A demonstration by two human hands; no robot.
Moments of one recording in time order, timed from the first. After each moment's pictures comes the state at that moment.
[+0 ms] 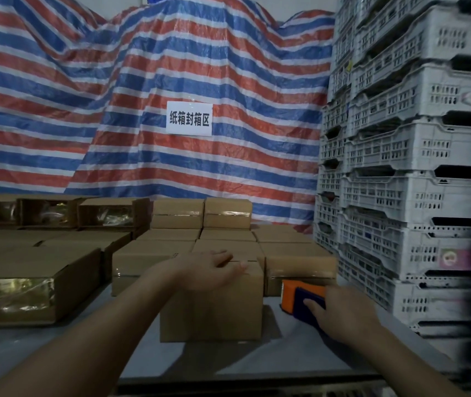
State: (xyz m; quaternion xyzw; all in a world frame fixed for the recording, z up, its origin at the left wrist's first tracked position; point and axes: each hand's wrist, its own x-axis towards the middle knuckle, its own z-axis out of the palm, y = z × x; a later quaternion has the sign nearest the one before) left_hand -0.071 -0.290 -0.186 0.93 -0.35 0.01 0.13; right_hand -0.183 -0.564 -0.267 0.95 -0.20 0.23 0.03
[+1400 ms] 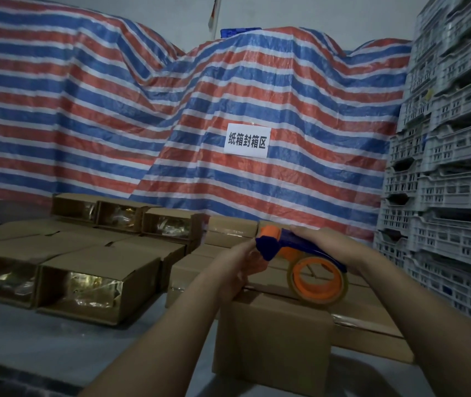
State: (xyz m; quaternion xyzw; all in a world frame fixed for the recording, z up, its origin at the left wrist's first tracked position) left_hand -0.068 -0.263 -0.164 0.60 -0.16 -0.09 0.78; right_hand -0.080 -0.466 -0.102 0.92 0.08 0.14 -0.35
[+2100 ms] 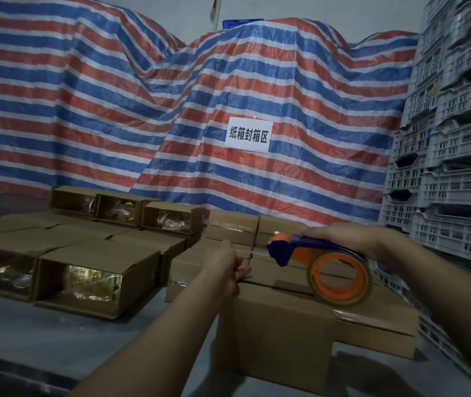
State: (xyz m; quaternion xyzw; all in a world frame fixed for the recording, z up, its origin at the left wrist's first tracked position) left_hand -0.057 -0.261 -0.172 0.51 0.02 -0.03 0.86; right_hand -0.075 -0.493 -0.080 0.96 0.03 0.01 -0.29
